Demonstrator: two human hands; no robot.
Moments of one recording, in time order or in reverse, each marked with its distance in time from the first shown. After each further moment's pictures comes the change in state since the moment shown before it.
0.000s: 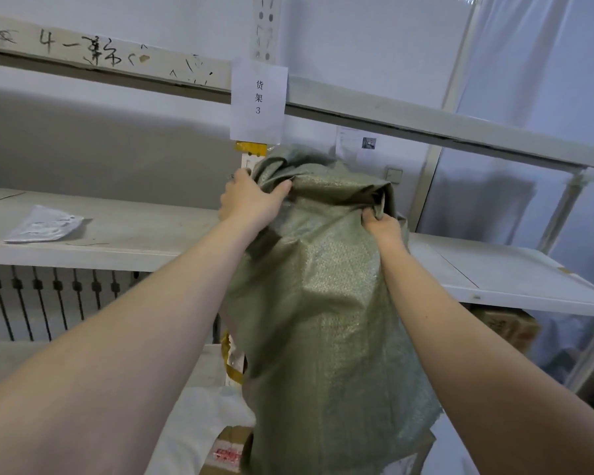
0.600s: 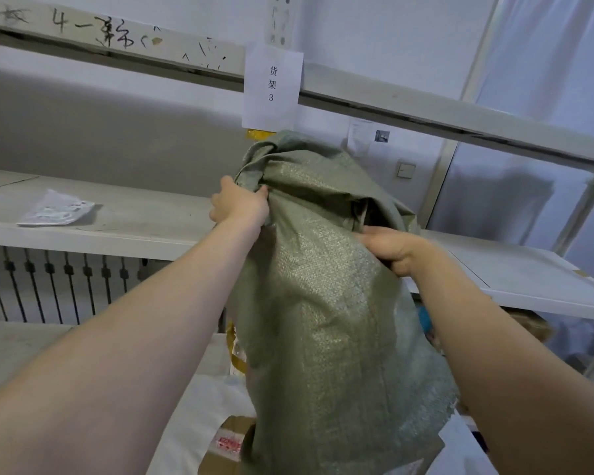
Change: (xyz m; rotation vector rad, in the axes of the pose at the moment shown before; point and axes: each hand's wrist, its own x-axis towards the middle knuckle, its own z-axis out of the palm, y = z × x) left_hand 0.005 -0.023 0.002 -0.179 0.163 -0.302; right_hand -0.002 0.013 -0.006 -0.163 -0.688 0.165
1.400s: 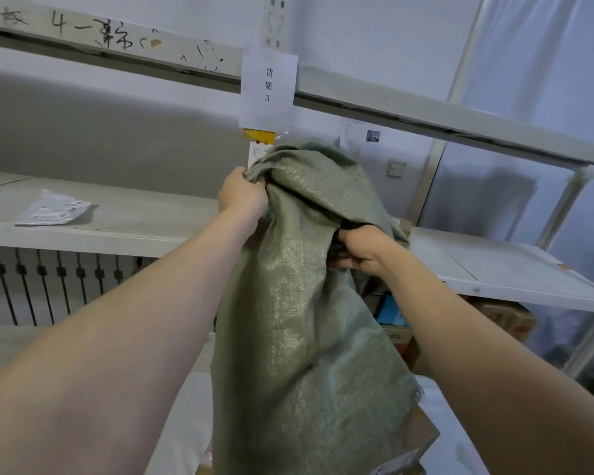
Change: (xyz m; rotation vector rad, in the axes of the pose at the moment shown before) left_hand -0.002 0.001 -0.006 -0.098 -0.087 0.218; right_hand -0.005 -0.003 0.044 0.313 0.343 -0.037
